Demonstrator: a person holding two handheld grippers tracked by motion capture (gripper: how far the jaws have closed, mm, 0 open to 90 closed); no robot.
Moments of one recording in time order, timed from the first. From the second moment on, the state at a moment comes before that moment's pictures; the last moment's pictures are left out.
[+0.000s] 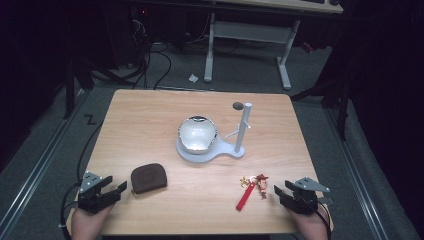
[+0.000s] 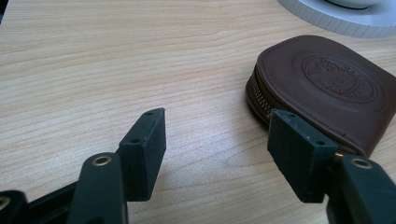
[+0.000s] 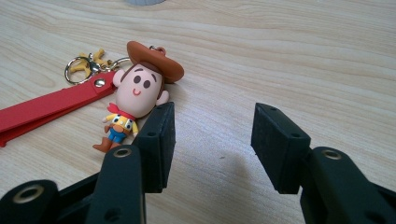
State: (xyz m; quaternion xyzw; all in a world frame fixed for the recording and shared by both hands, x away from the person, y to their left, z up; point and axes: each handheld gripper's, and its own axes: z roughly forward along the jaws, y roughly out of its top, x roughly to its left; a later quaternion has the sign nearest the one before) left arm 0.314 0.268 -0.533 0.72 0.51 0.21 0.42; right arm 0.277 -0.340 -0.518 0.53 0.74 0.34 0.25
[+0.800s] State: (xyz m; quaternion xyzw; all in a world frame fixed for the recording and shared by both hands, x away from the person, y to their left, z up) left arm 0.314 0.266 -0.531 0.73 0.50 0.20 0.43; right arm 0.287 -0.333 -0.511 0.54 0.75 0.32 0.22
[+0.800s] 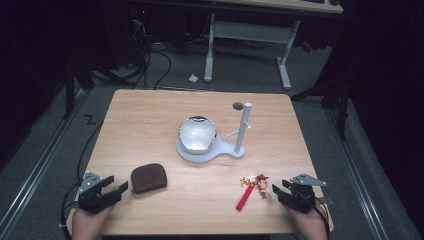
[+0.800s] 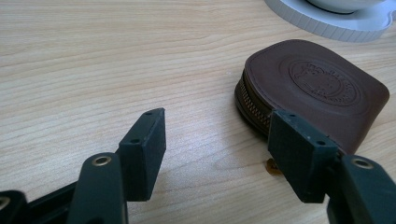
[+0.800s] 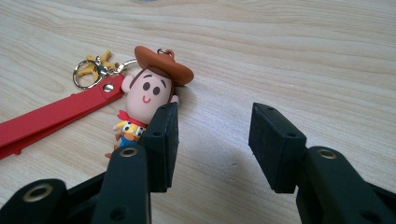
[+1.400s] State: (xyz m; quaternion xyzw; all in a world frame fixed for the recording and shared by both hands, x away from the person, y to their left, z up) left arm 0.314 0.265 -0.531 0.73 0.50 0.19 0.43; right arm 0.296 -0.330 -0.503 0.53 0.78 0.27 0.16
